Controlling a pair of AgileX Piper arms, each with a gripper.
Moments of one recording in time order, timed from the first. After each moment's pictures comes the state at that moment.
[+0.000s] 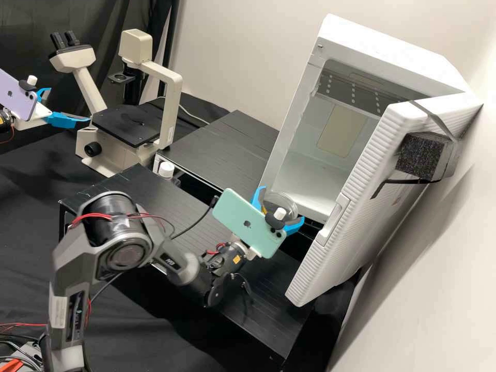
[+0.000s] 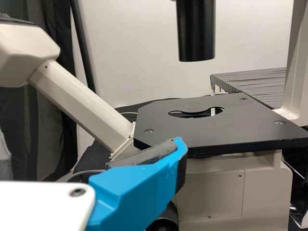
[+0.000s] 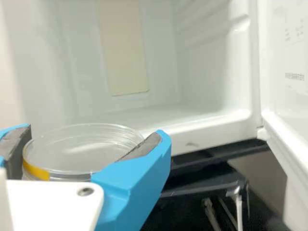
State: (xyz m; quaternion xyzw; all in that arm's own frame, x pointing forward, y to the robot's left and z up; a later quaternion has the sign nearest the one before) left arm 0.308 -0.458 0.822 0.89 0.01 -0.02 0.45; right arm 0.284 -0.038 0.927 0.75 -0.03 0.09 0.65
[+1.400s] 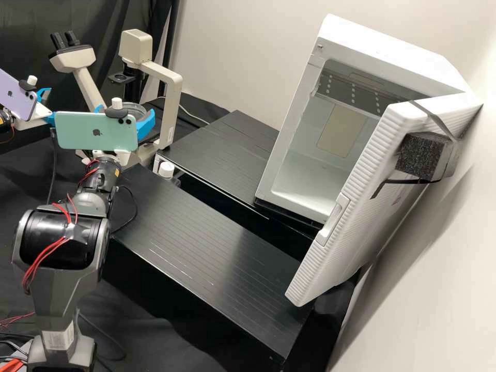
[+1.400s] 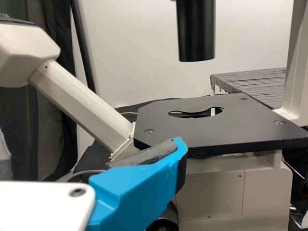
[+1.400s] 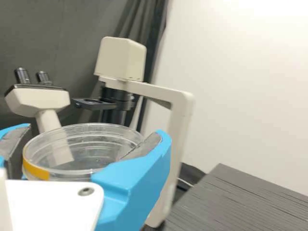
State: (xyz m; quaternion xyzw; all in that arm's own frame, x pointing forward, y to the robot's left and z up) left arm 0.308 -0.458 0.822 0.89 0.01 -0.02 0.45; right arm 0.258 0.225 0.757 0.63 0.27 0.12 0.72
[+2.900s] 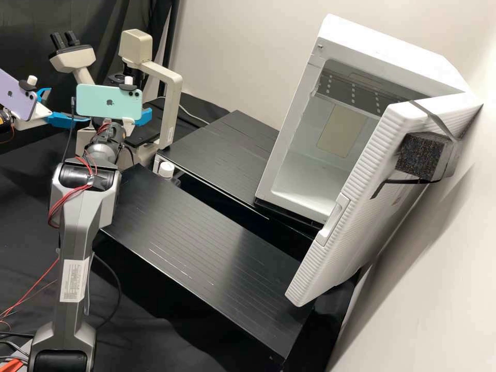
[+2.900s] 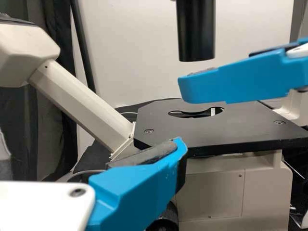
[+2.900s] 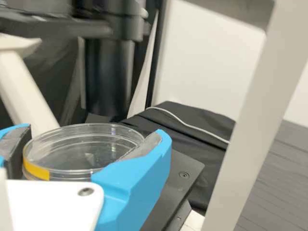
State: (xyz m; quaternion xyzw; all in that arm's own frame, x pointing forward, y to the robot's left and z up) left arm 0.308 -0.458 0.822 0.89 0.01 -0.02 0.45; right arm 0.398 0.278 0.663 0.64 0.28 -0.02 0.72
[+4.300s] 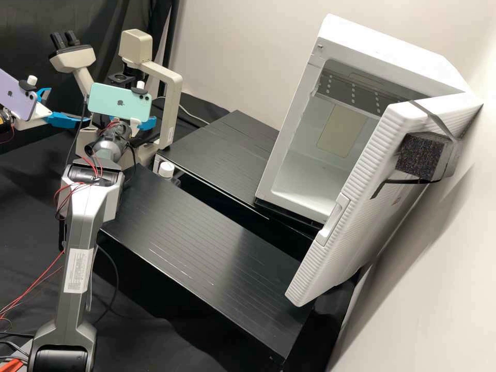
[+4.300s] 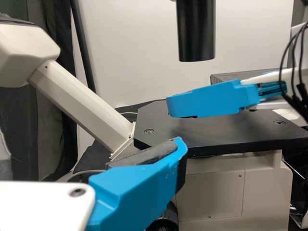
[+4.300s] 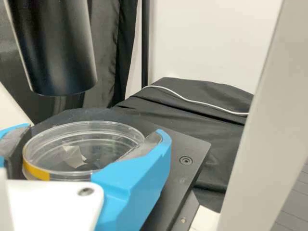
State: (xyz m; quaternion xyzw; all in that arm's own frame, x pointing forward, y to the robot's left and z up) left arm 0.308 -0.458 0.822 0.89 0.01 -0.02 0.45; right arm 0.436 0.279 0.638 0.66 0.26 -0.07 0.70
